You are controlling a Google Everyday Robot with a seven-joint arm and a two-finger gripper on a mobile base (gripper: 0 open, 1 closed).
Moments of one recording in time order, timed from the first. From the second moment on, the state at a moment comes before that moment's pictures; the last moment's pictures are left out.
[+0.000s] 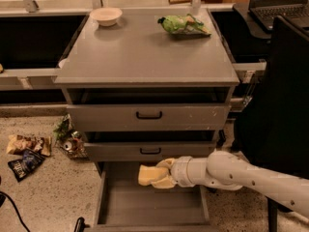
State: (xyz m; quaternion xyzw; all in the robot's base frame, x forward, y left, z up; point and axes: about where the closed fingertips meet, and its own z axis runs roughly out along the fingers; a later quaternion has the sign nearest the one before) arm 0.506 -0.022 0.525 -0.49 0.74 0.24 0.38
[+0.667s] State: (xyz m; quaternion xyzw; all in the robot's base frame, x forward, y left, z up) arm 0.507 -0.018 0.510 -0.50 0.74 0.24 0.37
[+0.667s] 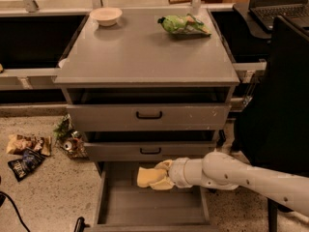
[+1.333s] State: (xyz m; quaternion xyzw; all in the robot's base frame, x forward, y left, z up) arm 0.503 -0.017 0.395 -0.49 0.78 0.22 0.32
